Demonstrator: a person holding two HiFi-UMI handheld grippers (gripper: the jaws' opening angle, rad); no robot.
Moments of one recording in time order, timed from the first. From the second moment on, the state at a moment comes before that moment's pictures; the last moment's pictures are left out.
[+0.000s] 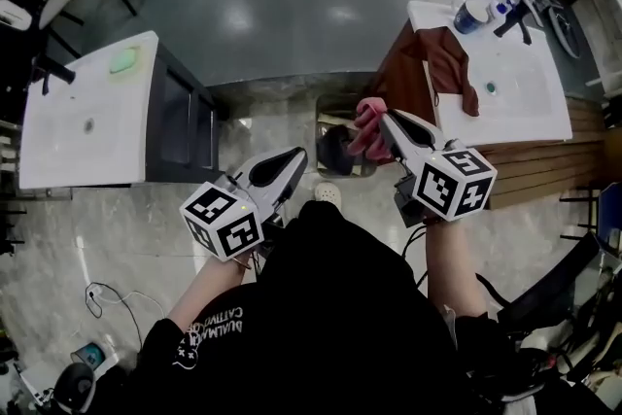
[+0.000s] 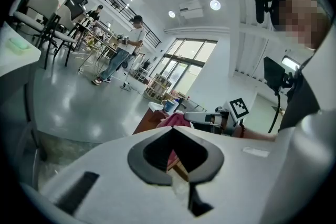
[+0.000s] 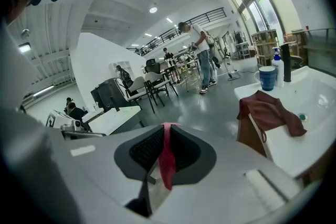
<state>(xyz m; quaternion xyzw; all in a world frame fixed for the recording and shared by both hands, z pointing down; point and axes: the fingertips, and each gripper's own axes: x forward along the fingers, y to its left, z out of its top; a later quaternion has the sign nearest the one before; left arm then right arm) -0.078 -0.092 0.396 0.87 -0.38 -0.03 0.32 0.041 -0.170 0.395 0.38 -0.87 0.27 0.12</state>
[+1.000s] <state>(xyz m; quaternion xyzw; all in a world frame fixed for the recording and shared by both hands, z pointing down) -0.086 -0.177 0.558 0.81 -0.43 0.05 0.40 0.007 -0.247 0.665 0.35 -0.77 0.44 0.28</state>
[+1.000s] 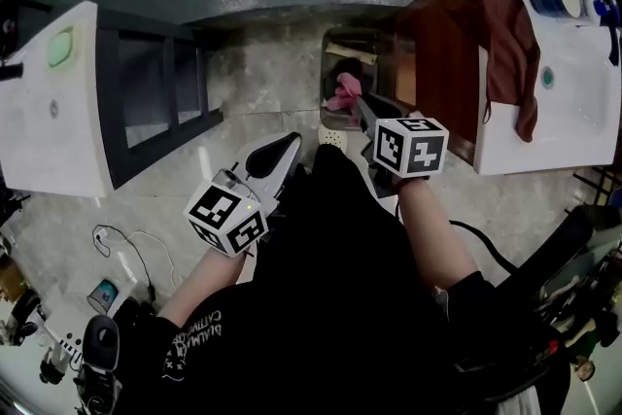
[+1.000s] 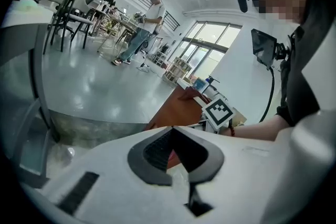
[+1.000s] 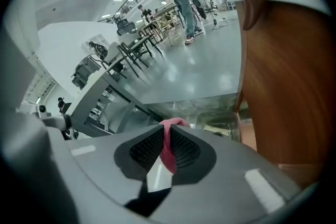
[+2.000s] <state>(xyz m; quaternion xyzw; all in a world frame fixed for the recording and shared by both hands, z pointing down) -0.079 -0.159 0.688 0.72 -0.42 0.12 0.54 0.058 -0.263 0.910 0.35 -0.64 0.56 0.39</state>
